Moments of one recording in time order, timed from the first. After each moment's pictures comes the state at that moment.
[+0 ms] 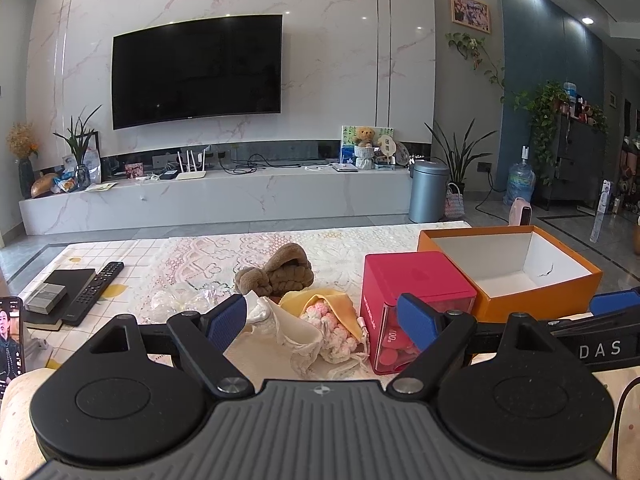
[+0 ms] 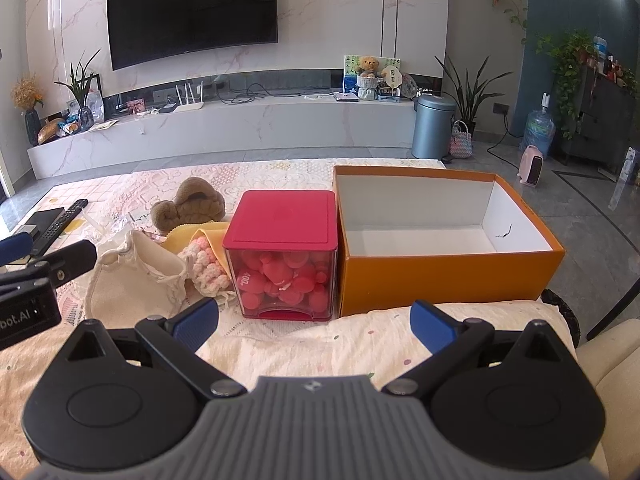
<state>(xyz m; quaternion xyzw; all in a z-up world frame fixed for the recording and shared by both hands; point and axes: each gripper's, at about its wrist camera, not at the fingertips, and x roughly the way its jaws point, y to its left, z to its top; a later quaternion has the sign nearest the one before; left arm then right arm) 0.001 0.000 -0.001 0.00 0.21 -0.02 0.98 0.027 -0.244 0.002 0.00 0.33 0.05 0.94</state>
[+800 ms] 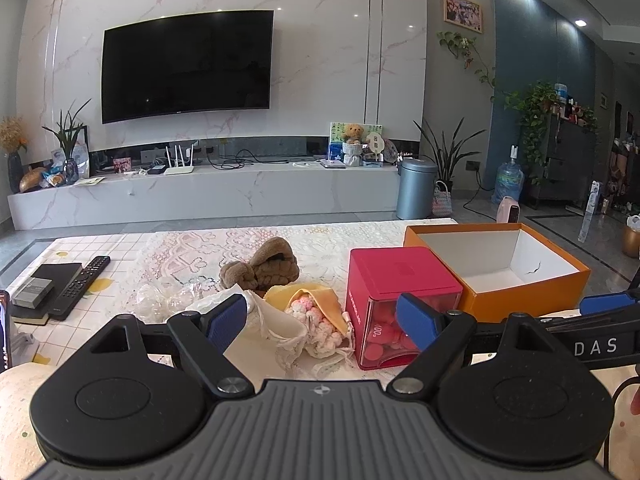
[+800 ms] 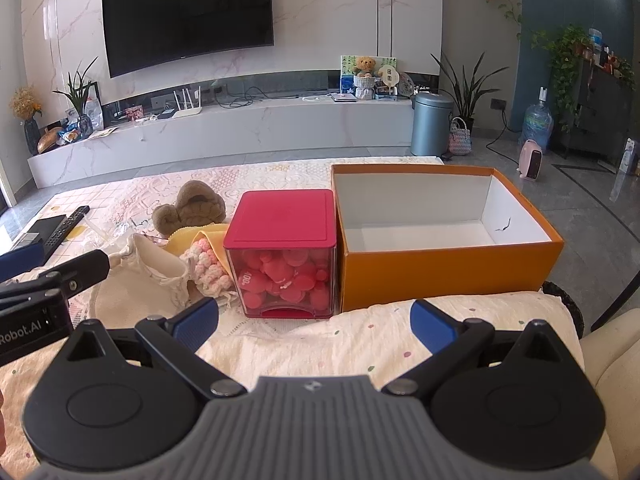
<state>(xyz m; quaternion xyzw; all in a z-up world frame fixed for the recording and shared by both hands) 0.002 -0.003 -0.006 -0.01 0.21 -0.04 0.98 0.024 -0.246 0.001 0.01 0.33 0.05 0.94</state>
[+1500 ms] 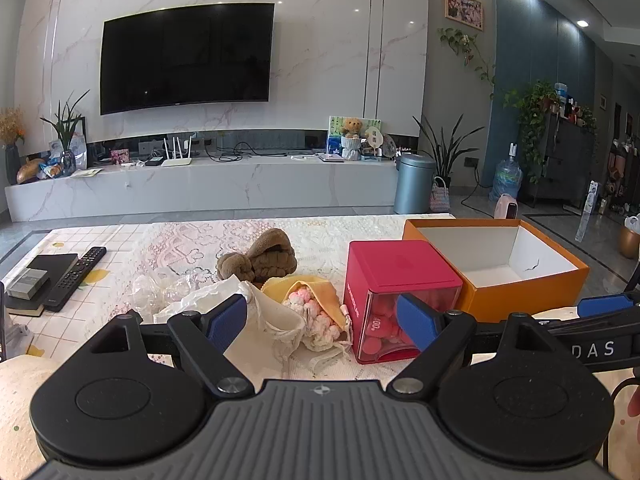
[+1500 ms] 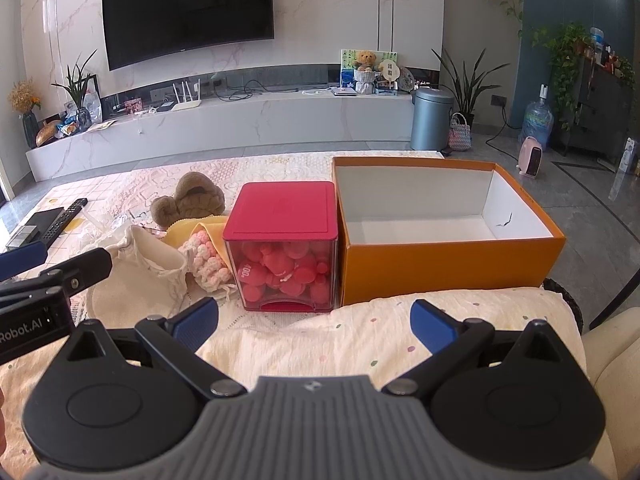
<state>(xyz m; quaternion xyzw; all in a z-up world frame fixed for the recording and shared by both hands) 0.003 -0.001 -0.011 -0.01 0.22 -0.04 0.97 0.025 -0.243 -0.002 0.01 0.34 0.05 0.94</state>
